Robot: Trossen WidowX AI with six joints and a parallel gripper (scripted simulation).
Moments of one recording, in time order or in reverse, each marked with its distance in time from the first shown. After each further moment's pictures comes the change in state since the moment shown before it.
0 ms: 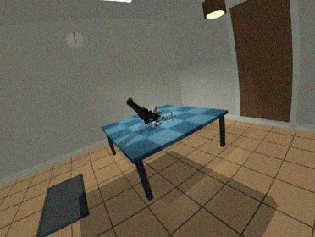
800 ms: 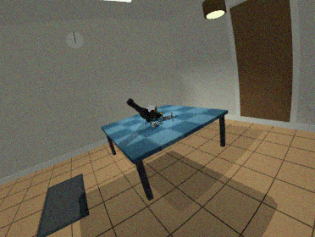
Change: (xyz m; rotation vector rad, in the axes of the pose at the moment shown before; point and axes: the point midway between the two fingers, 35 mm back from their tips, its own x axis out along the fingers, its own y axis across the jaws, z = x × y) arm 0.025 -0.002 0.001 -0.020 -0.005 -0.007
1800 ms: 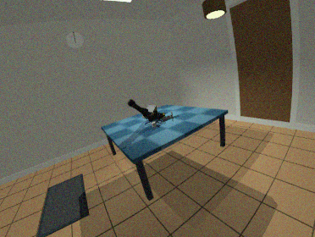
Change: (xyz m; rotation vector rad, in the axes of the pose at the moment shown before) arm 0.031 0.004 -0.012 -0.012 0.001 -0.001
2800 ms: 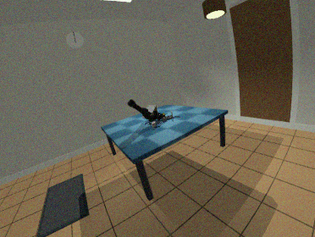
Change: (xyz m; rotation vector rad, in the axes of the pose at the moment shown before) arm 0.000 0.000 -0.003 -0.004 0.000 0.000
